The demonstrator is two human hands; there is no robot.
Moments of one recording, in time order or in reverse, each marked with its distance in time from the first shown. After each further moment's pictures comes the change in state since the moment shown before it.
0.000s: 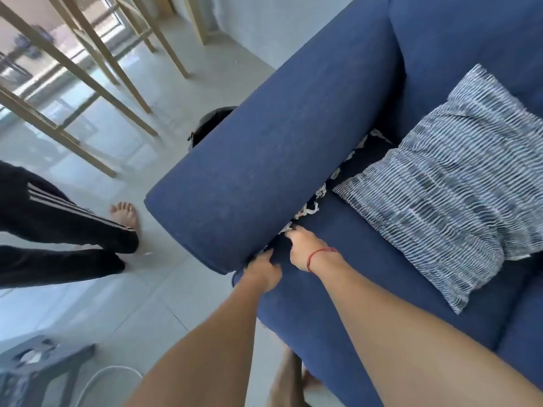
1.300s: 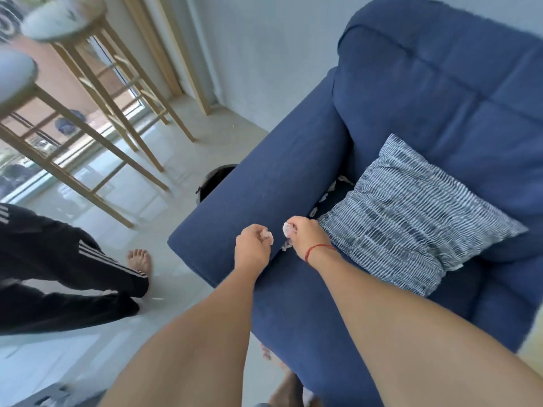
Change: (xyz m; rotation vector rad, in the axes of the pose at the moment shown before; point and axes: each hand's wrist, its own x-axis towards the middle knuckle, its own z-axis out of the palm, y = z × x) left_hand -0.108 0.095 -0.080 -0.350 0.492 0.238; right_hand -0.098 -0.026 -0.108 0.265 0.440 0.007
